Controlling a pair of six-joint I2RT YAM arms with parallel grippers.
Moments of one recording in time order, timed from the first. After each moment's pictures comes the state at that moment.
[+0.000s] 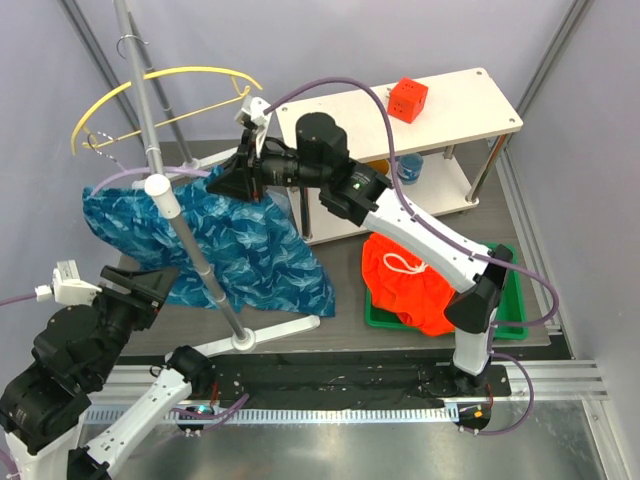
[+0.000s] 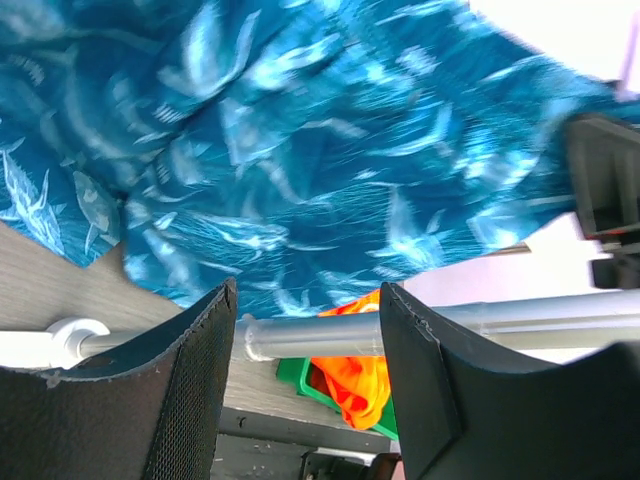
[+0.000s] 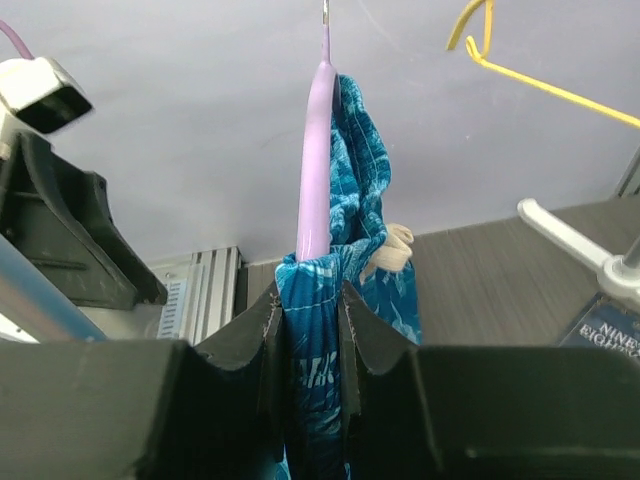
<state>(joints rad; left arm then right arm) -0.56 0.38 1.26 -1.20 -0.43 -1.15 0.94 1.86 2.08 -0.15 -0.53 0.16</state>
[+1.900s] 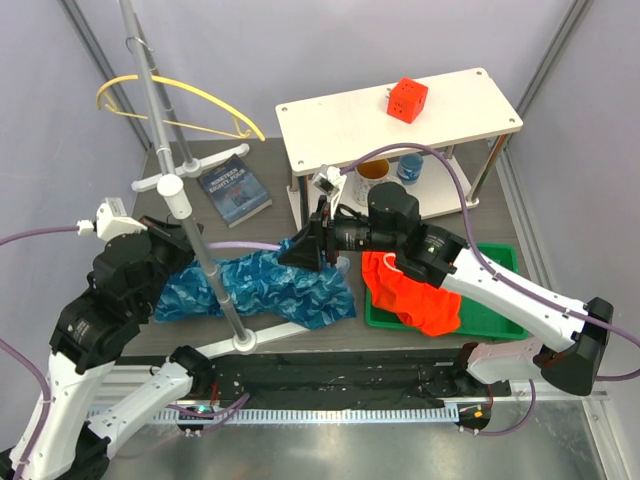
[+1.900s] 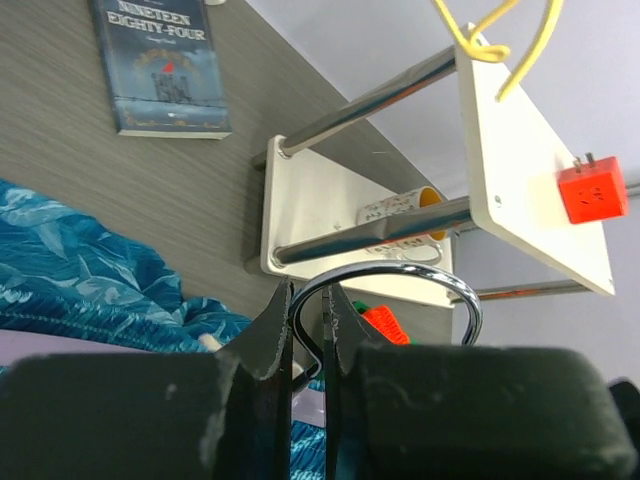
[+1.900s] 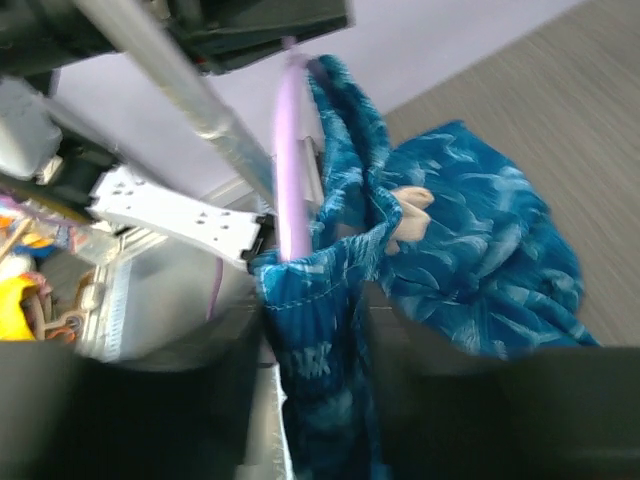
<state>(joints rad) -0.56 0.68 1.26 -0.90 -0.49 -0.99 0.94 1.27 1.25 -0.09 -0.50 0.41</state>
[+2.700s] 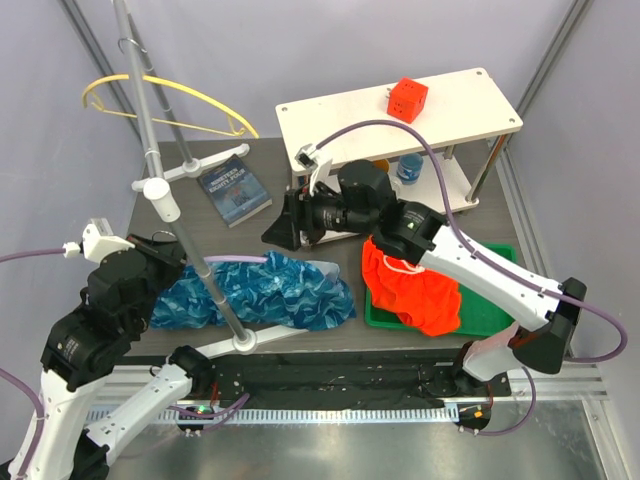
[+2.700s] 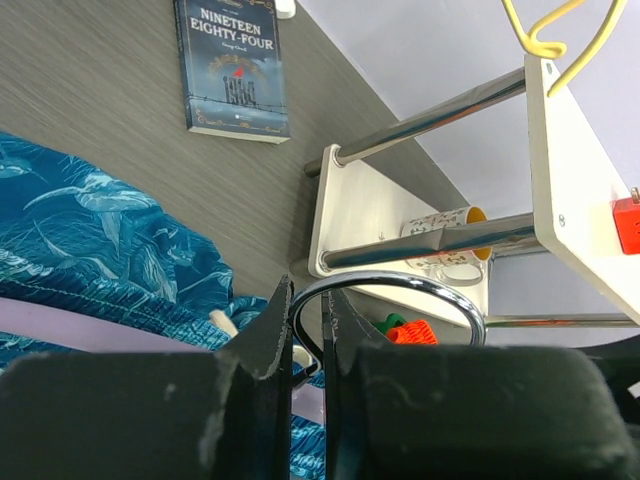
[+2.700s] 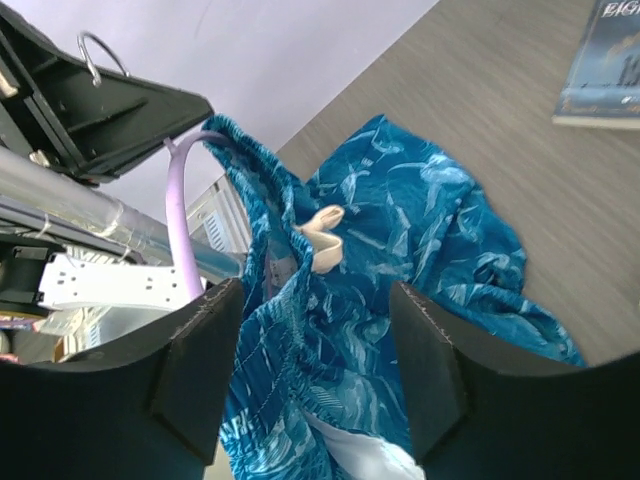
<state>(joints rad) -0.56 0.60 1.22 -1.03 -0.59 -1.05 0.95 1.44 1.53 -0.33 -0.28 0.47</state>
